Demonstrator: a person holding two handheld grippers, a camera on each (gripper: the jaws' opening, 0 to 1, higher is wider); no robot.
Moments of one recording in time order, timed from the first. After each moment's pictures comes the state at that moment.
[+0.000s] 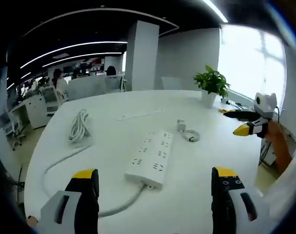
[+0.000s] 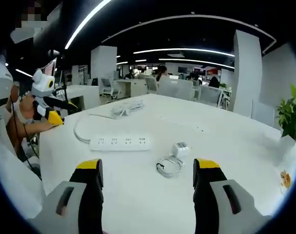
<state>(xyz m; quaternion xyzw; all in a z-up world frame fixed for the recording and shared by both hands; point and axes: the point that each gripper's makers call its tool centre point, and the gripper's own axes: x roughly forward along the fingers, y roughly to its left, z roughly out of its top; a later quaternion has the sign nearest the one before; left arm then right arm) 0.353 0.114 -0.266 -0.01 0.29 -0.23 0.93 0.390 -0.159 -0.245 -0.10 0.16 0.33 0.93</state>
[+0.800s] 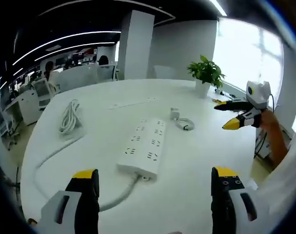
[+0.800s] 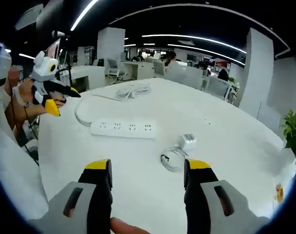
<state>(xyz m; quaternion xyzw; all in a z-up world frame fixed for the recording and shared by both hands) 0.346 0.108 -0.277 0.00 0.32 -0.26 0.91 0.392 -0.143 -0.266 -0.16 0.22 0.35 0.90</state>
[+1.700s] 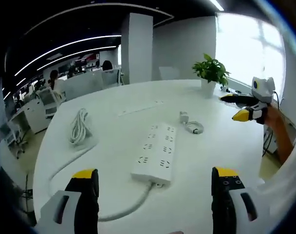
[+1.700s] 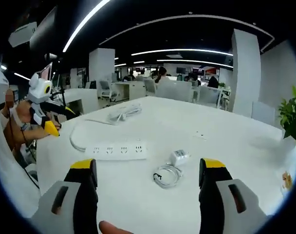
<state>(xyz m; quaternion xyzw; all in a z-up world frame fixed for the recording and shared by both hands) 0.365 0.121 -0.259 0.04 0.31 -0.23 0.92 0.416 -0.154 -0.232 -0.09 0.16 0.32 0.93</state>
